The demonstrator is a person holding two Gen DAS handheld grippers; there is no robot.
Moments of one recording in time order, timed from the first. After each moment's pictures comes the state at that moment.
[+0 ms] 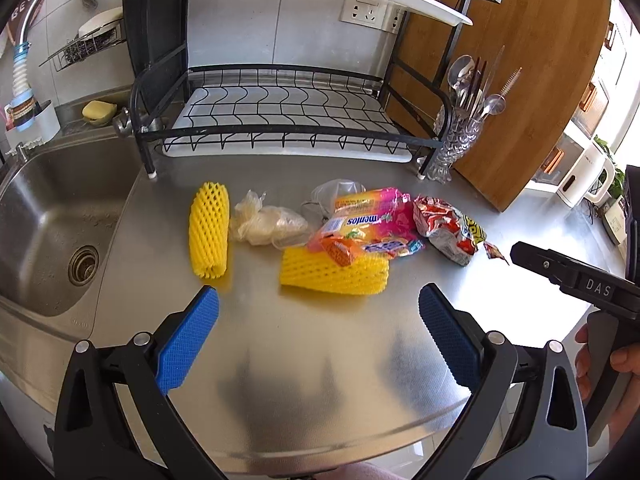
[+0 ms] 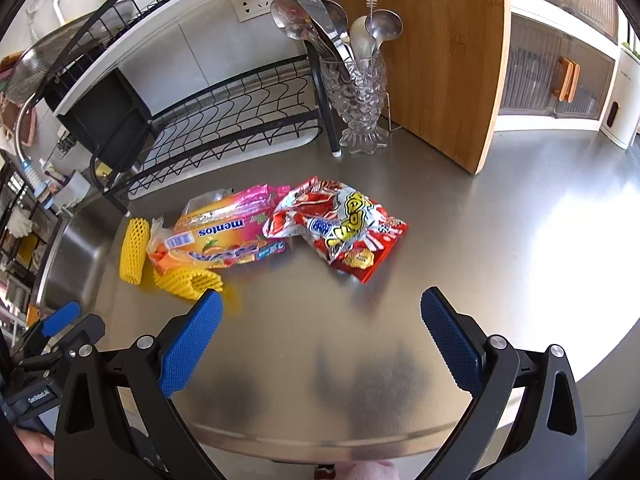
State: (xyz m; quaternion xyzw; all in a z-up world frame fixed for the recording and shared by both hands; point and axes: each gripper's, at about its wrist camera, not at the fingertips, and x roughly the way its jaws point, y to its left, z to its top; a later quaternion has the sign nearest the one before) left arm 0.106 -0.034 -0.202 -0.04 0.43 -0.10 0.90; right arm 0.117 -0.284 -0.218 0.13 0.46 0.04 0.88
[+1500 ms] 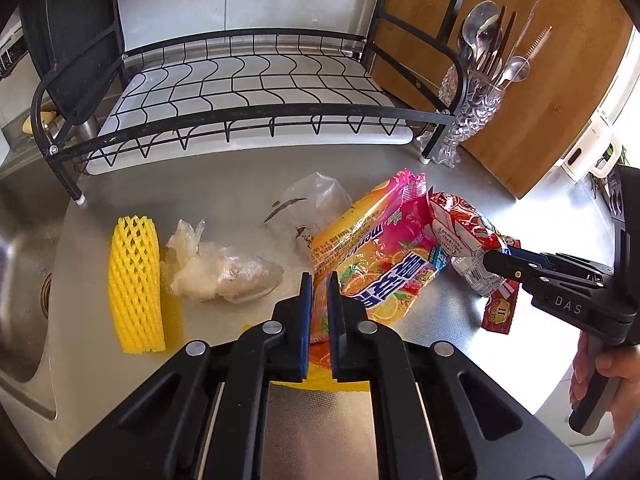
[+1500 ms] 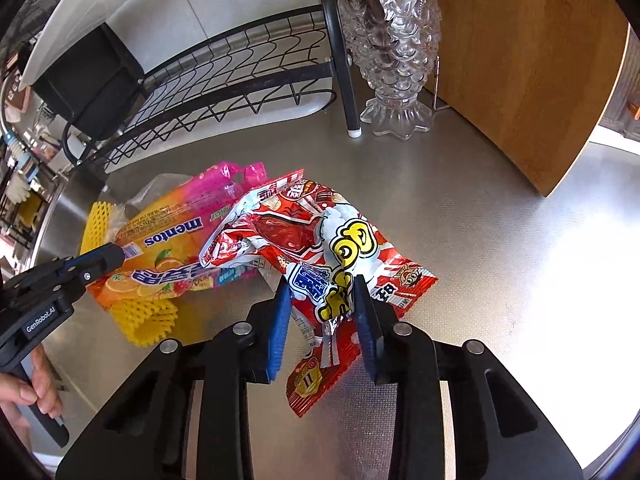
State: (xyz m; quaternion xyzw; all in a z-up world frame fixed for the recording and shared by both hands) left arm 0.184 -0.061 -0.243 -0.01 0.47 -0.15 0.87; right arm 0.183 -0.283 -0.275 0.10 0.51 0.09 0.85
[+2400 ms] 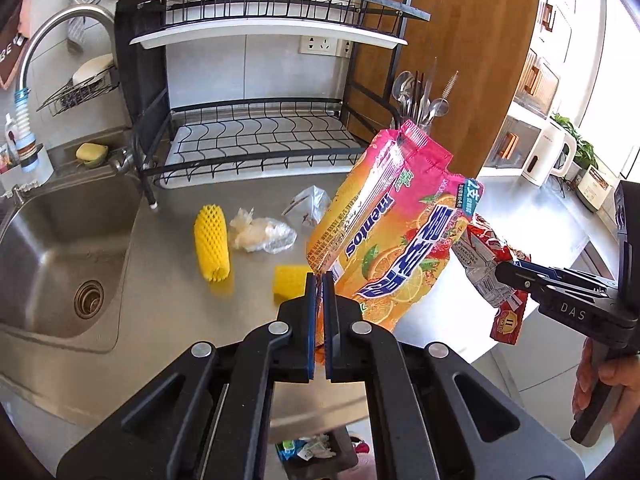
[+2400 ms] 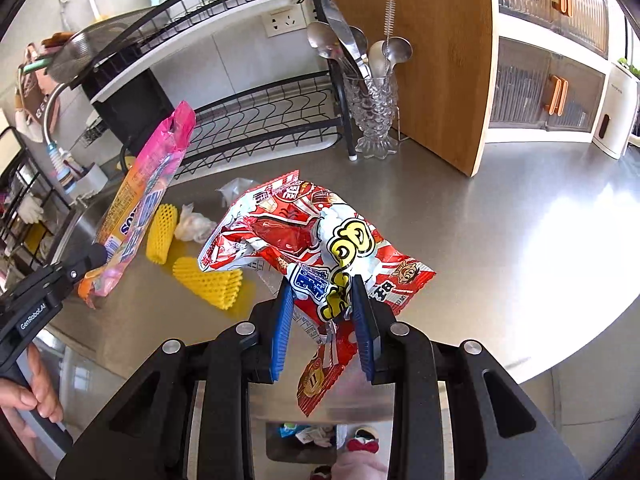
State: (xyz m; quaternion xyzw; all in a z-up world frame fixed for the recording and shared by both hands) left arm 0.039 -0.008 -0.171 0.00 0.38 -0.16 0.91; right arm 0.034 -0.253 -0.197 0.12 0.43 0.05 0.89
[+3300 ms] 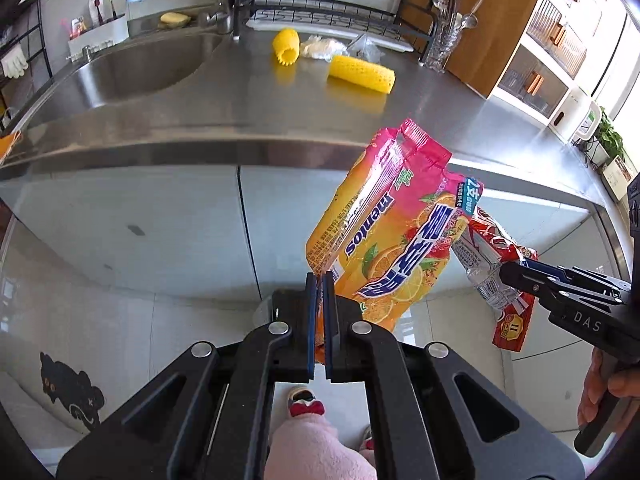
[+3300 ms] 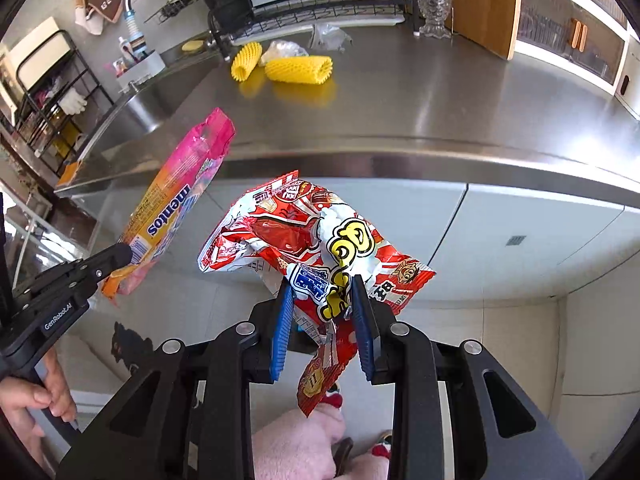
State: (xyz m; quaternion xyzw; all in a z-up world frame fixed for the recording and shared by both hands) left arm -0.168 0.027 -0.278 -0.05 0.49 -0.07 0.87; right arm -0.142 -0.190 -0.278 0.07 0.52 0.13 0.84
